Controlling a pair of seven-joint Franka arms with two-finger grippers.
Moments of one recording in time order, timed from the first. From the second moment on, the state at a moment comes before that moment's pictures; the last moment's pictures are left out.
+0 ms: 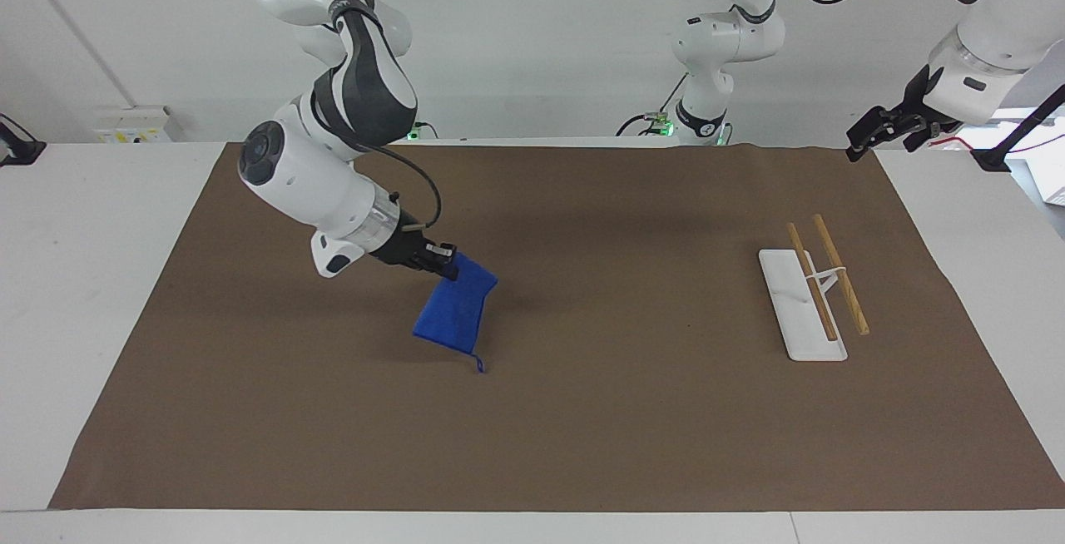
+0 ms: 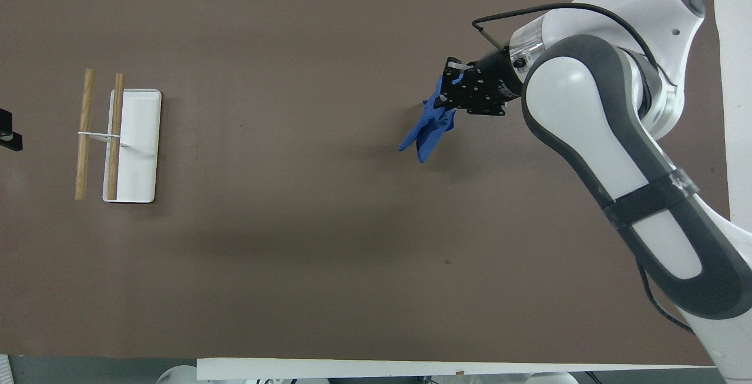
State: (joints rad) left arm 0.02 -0.01 -0.05 -1.53 0.04 1.34 -0.21; right arm 0.00 0.31 0.30 -1.62 0.55 1.95 0.50
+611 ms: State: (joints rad) left arm -0.15 -0.09 -0.06 -1.79 -0.02 1.69 -0.86; right arm 0.22 0.32 0.30 -1.65 0.84 2.27 0.89
